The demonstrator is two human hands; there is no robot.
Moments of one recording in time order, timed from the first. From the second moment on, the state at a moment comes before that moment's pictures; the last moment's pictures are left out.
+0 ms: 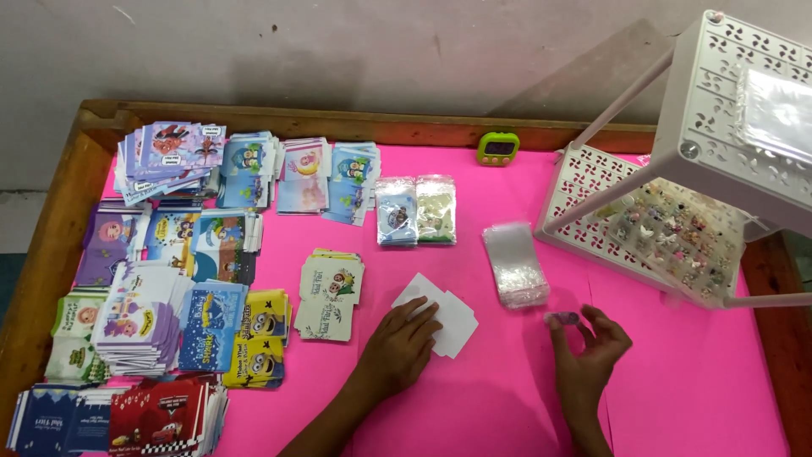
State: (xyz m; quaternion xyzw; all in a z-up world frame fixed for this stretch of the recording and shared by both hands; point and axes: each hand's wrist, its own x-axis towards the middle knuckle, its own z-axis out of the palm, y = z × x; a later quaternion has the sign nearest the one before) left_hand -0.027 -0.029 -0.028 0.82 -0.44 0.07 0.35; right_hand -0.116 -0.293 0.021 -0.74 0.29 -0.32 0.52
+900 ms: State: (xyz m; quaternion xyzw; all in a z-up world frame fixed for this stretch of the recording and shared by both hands) left_hand -0.023 -0.024 -0.025 0.83 -0.44 0.12 0.33; right_hand -0.131 -0.220 -0.007 -0.93 -0.01 -0.08 0.37
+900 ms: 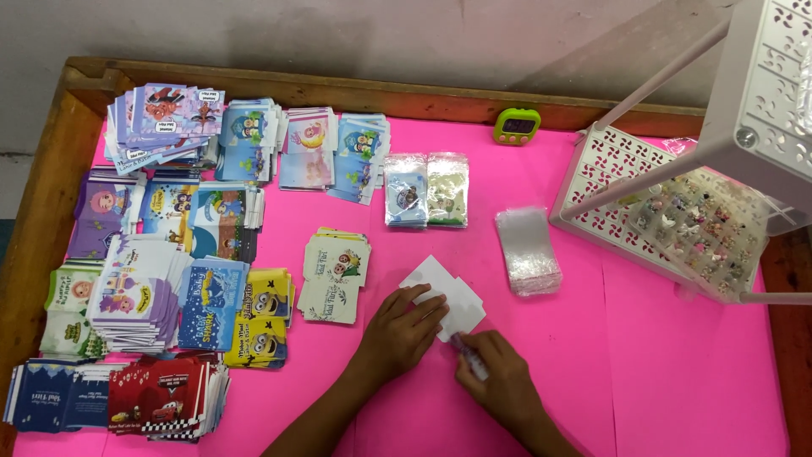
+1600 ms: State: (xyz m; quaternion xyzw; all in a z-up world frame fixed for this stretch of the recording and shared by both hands) left_hand -0.027 -0.027 -0.033 0.81 -0.47 0.13 0.33; right_hand -0.121 -0.248 -0.022 -0.94 0.00 -0.06 0.34
